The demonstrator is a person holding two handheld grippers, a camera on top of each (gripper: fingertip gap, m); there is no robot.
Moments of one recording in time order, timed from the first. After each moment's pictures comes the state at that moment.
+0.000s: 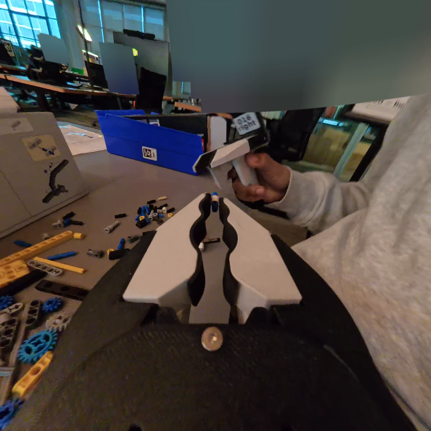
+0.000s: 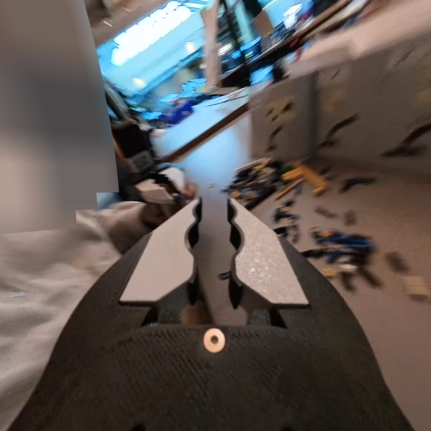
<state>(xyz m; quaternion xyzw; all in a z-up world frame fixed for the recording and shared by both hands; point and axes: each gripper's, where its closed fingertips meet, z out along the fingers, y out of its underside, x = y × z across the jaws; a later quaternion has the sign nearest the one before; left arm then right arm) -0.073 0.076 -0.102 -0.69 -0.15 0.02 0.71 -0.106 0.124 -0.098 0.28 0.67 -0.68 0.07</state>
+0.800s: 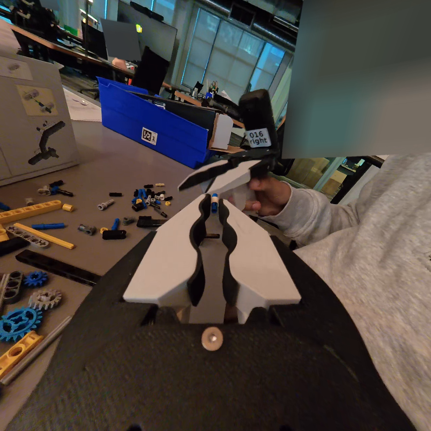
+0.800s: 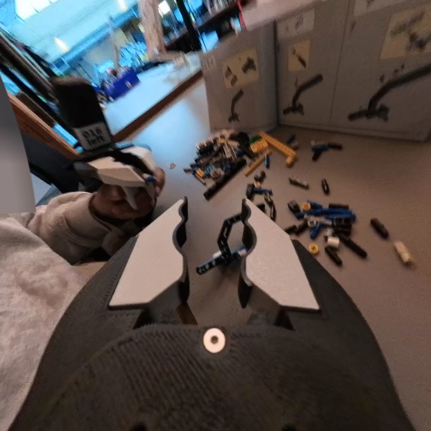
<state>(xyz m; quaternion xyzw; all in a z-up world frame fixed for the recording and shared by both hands) -0.088 0.071 -0.113 -0.67 -0.22 -0.05 0.71 -0.123 0.109 -0.142 0.35 0.71 -0.61 0.00</state>
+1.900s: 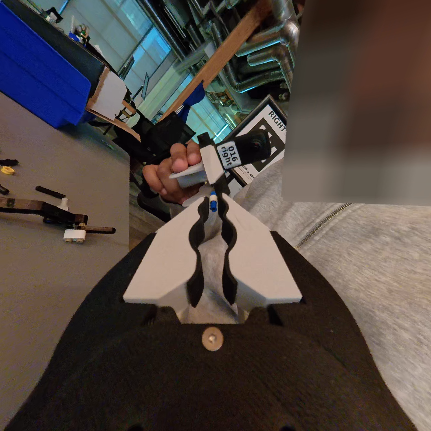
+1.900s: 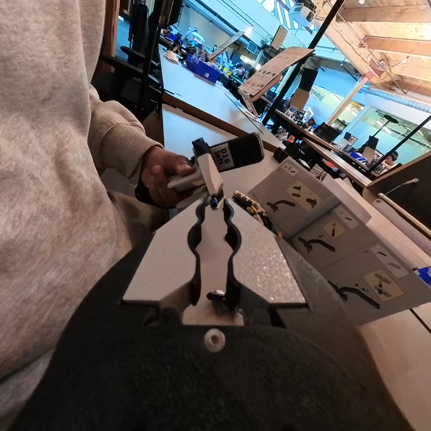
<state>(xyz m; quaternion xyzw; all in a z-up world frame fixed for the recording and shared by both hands) -0.030 0.087 -0.094 -0.58 -0.17 -0.39 0.70 -0.036 0.073 -0.089 -0.07 0.74 -0.62 -0.24</state>
